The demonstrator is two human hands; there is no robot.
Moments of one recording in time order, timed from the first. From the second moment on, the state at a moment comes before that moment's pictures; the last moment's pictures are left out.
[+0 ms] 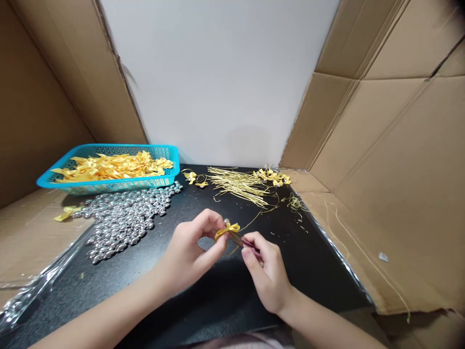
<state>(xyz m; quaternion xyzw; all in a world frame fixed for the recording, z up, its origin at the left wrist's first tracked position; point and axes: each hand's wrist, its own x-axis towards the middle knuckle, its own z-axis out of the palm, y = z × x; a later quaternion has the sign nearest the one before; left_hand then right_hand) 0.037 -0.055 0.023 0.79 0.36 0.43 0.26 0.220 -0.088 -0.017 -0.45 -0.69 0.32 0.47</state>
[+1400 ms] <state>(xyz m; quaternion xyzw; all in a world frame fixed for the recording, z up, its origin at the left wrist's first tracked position) 0.041 -0.059 0.021 0.80 0.37 0.45 0.14 0.218 -0.089 -0.018 -0.46 -0.69 0.31 0.47</state>
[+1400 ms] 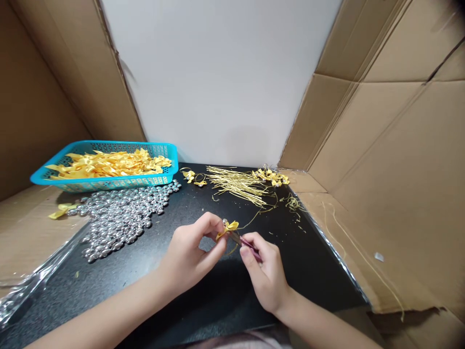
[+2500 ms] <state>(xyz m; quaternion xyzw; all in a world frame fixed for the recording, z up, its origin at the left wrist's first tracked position) 0.025 -0.026 0.020 0.75 0.46 0.40 0.26 0.297 0.072 -0.002 -0.58 -0.78 0.08 0.22</state>
